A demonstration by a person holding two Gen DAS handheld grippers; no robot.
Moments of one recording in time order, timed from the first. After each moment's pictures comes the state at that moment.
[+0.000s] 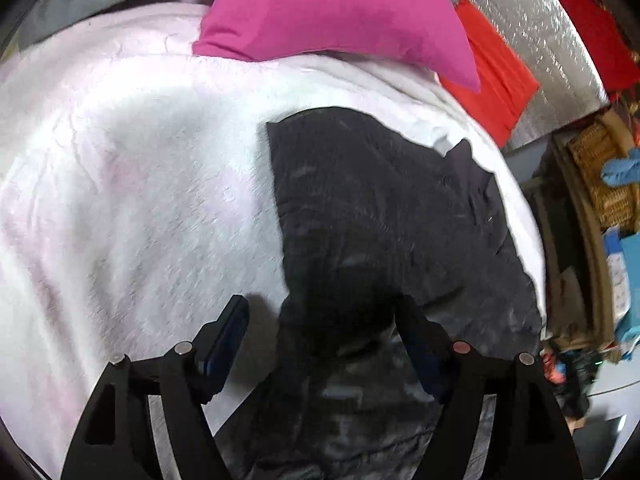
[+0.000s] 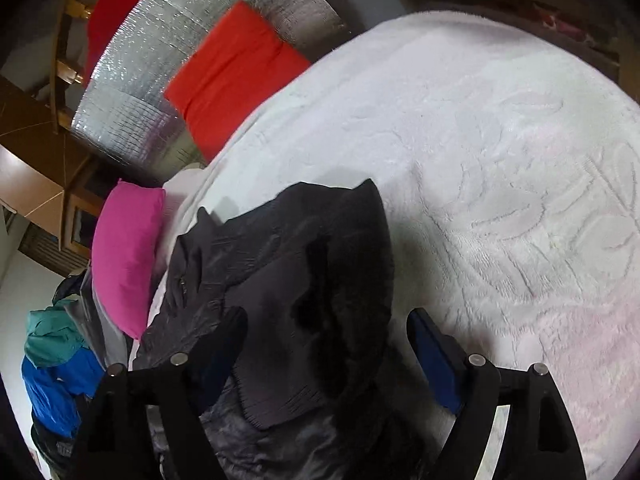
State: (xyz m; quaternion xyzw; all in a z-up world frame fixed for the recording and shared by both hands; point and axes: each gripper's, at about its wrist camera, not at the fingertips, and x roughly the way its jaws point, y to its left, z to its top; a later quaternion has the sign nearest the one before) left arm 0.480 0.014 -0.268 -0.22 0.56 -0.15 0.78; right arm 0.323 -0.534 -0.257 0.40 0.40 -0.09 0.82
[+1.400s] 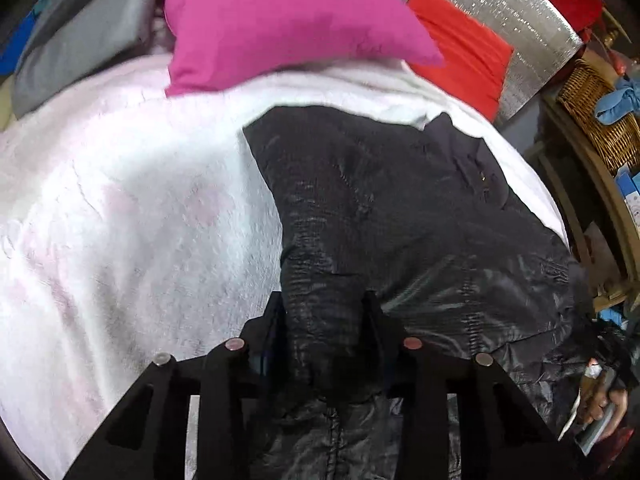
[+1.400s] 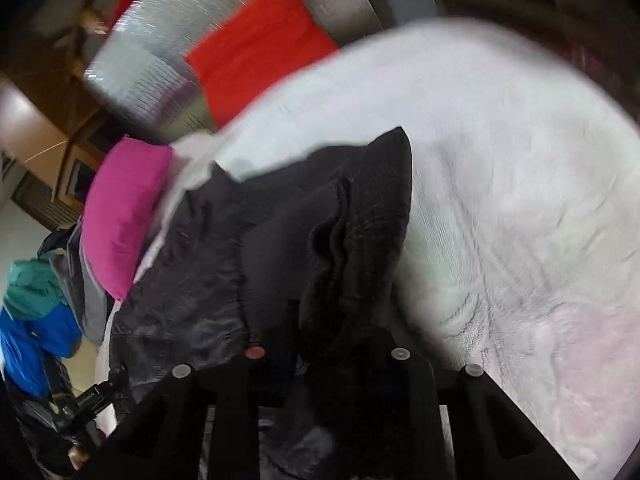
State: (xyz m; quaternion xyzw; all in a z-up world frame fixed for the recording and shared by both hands) left arm 0.464 -0.046 -0.259 -0.11 0.52 -0.15 0.84; right arm 0.301 -0.487 -0.214 0.32 0.39 -0.07 0.86
